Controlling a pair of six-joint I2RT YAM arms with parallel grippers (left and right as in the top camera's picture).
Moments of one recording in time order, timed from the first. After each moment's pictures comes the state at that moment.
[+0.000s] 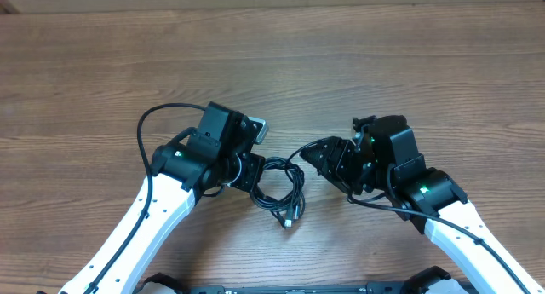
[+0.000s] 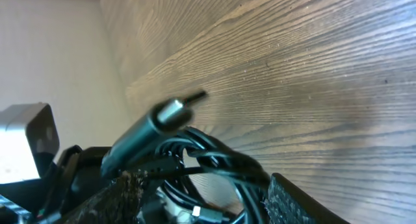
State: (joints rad) left arm -0.45 1.31 1.03 -0.86 0.30 -0.15; right arm 0.43 1.14 0.77 -0.41 -0.54 1.09
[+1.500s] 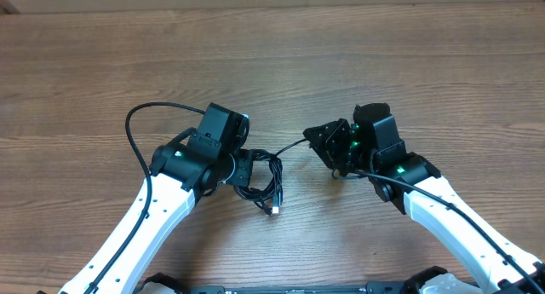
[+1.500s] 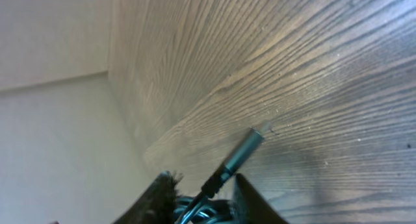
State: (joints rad) left arm -0.45 1.31 1.03 -0.89 0.06 -0.28; right arm 0.43 1.33 0.77 -0.16 -0.37 1.35
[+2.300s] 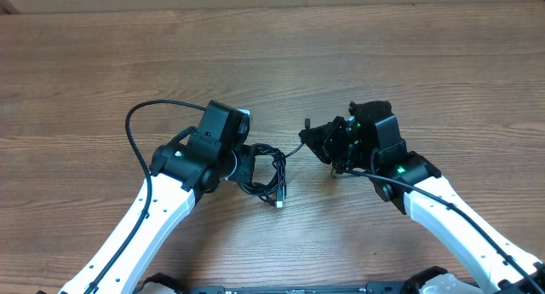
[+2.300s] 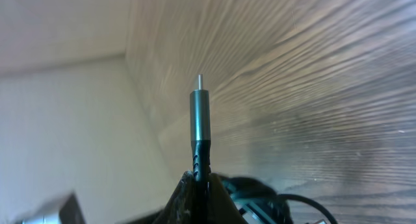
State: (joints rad) left arm -0.45 1.31 1.03 -0.84 0.07 -0.29; right arm 0.43 1.33 0.77 -0.09 -0.48 1.32
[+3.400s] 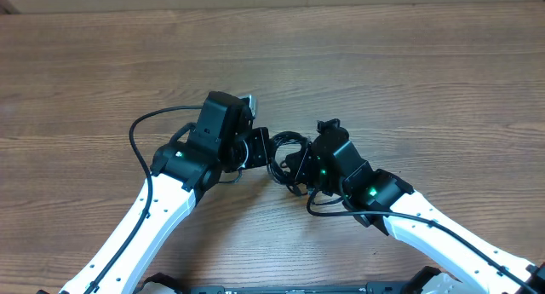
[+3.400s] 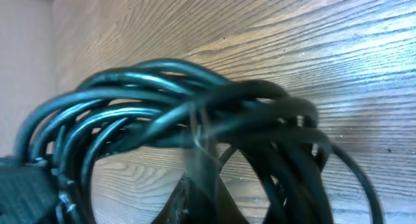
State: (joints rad) left arm -0.45 1.31 1.03 -0.60 0.37 -0.67; right arm 0.71 1.32 0.77 -0.22 -0.13 1.03
